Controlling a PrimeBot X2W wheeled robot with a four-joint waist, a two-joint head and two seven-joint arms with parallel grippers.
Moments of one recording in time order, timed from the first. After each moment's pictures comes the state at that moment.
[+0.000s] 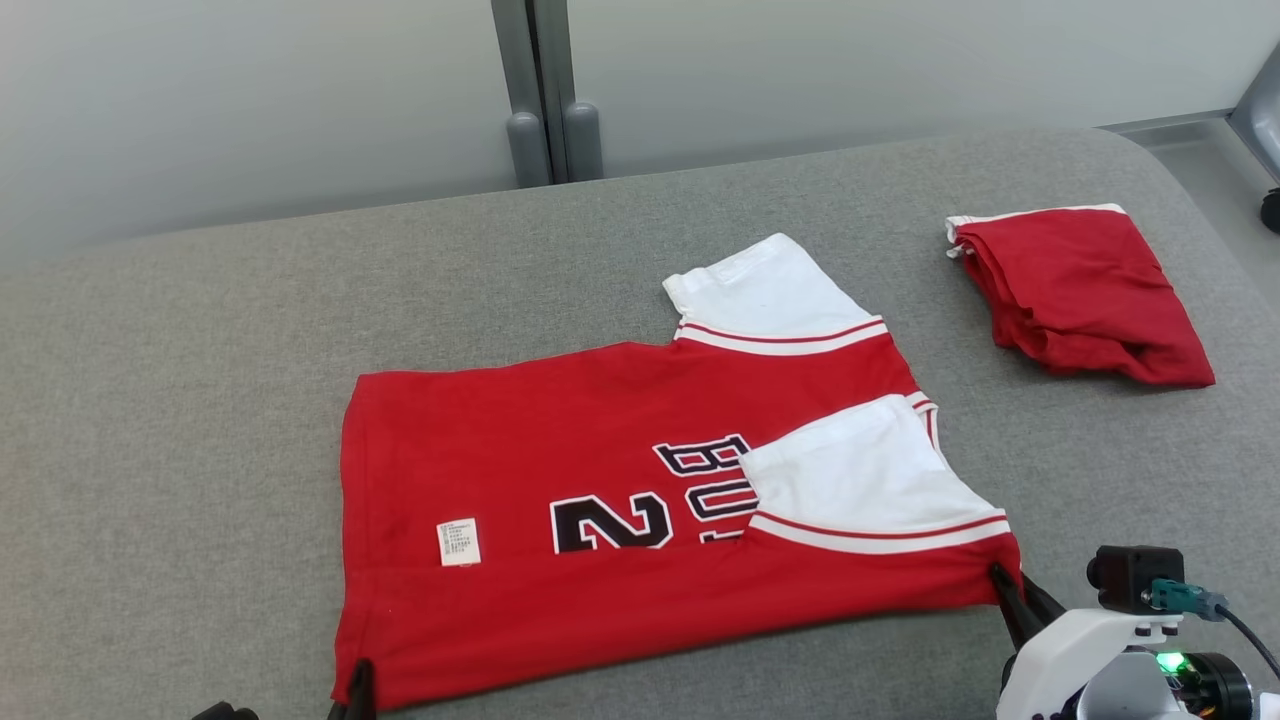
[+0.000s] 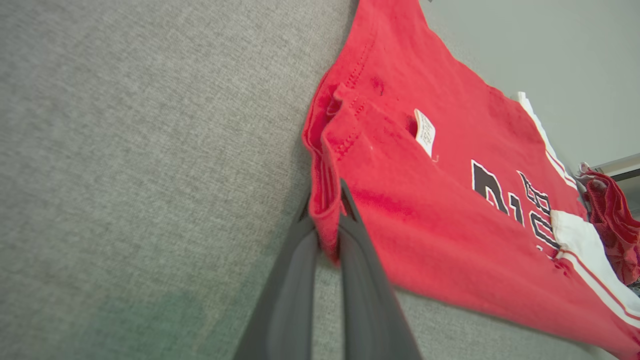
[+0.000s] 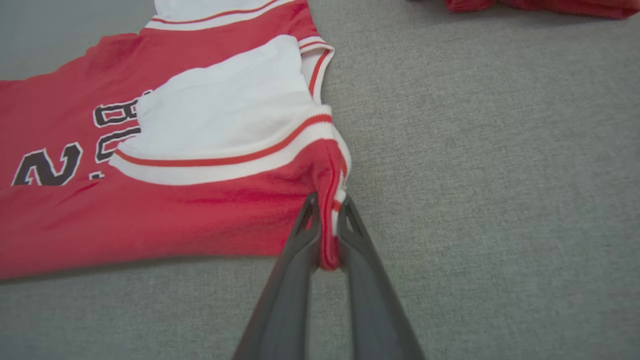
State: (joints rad) left arm 0.12 0.15 -0.20 0.31 -0.92 0.01 -0.10; right arm 0.00 -0.05 -0.07 0.23 0.27 0.13 0.17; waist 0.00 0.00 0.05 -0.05
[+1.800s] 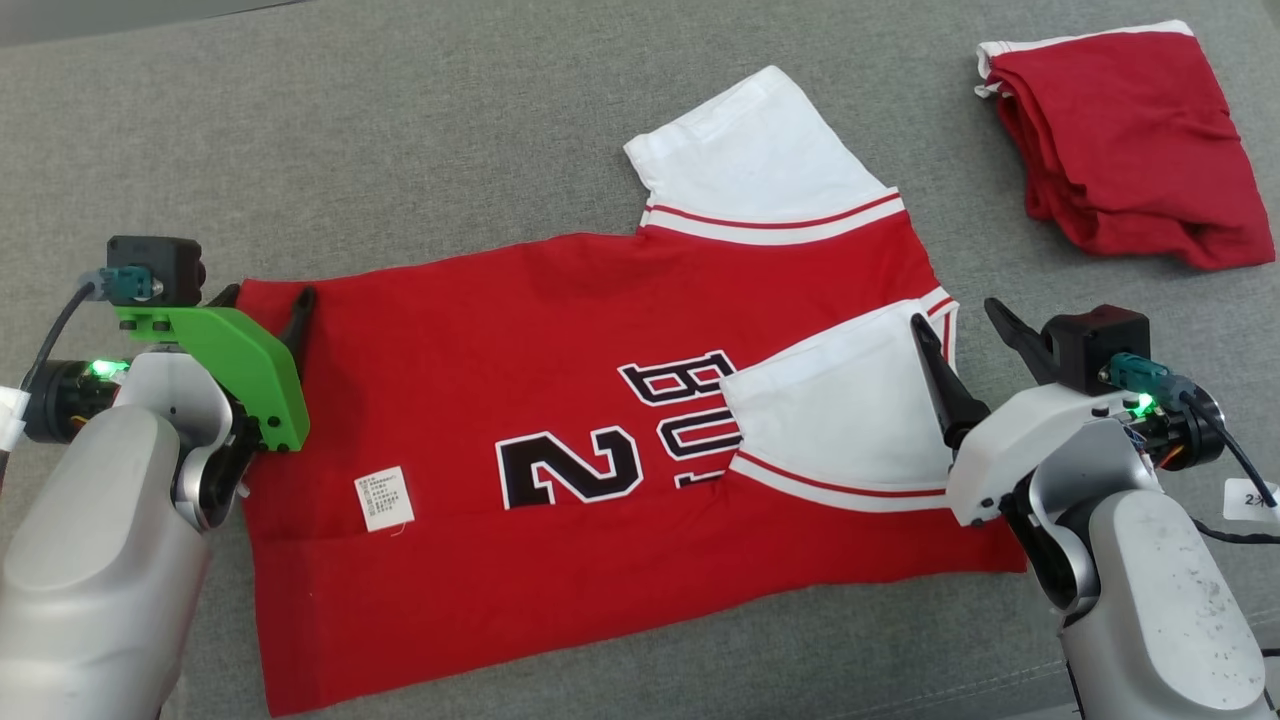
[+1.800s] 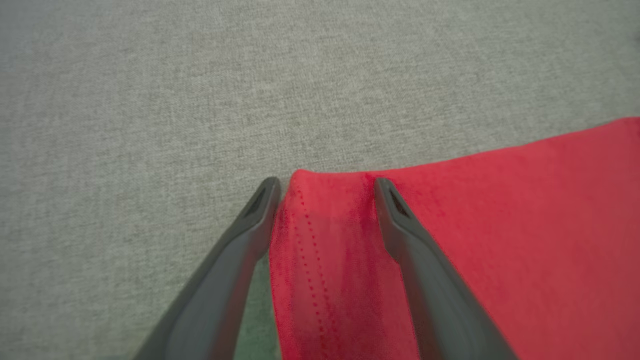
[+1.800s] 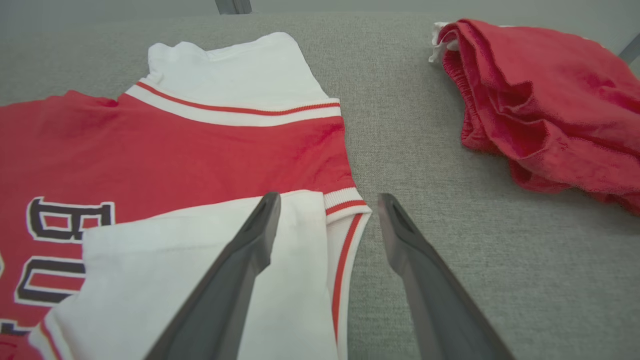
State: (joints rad) left arm -0.70 0.38 -0.43 0.69 -0.62 -0.11 0.21; right arm -0.32 -0.05 0.01 0.13 0.13 0.13 0.19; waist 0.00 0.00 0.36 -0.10
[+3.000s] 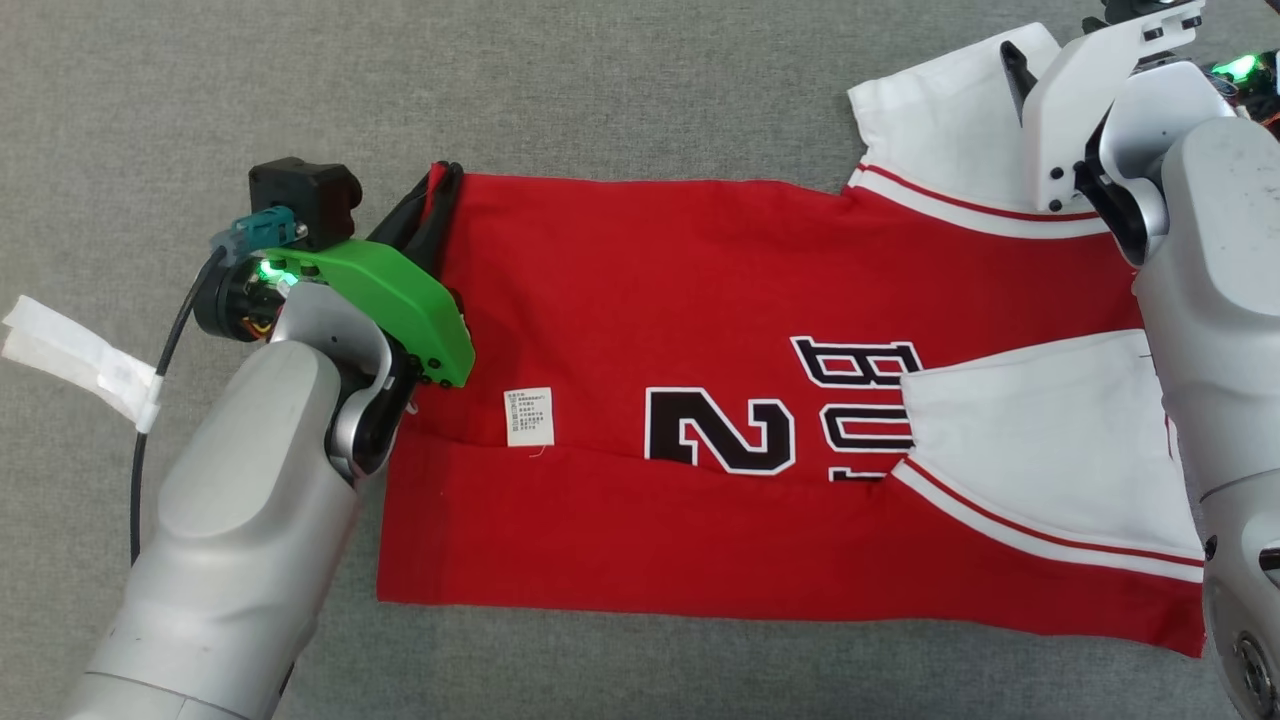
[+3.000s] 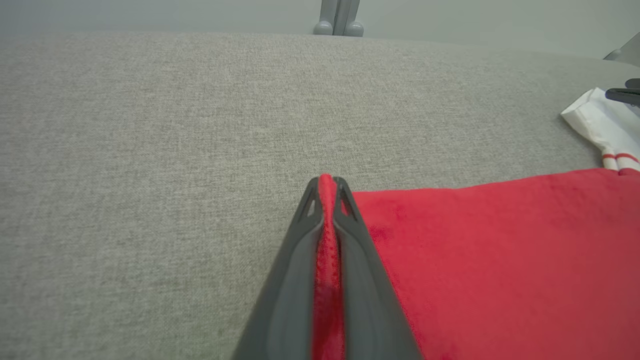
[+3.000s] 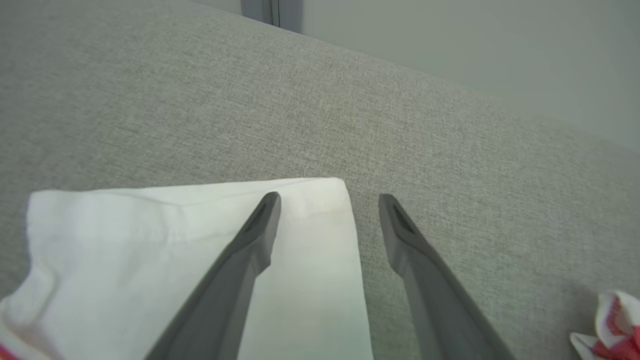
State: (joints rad) left arm -0.77 0.22 -0.52 0.58 -0.65 -0.12 0.01; right arm -1.04 -0.19 0.08 0.77 0.03 0.13 0.34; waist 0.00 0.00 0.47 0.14
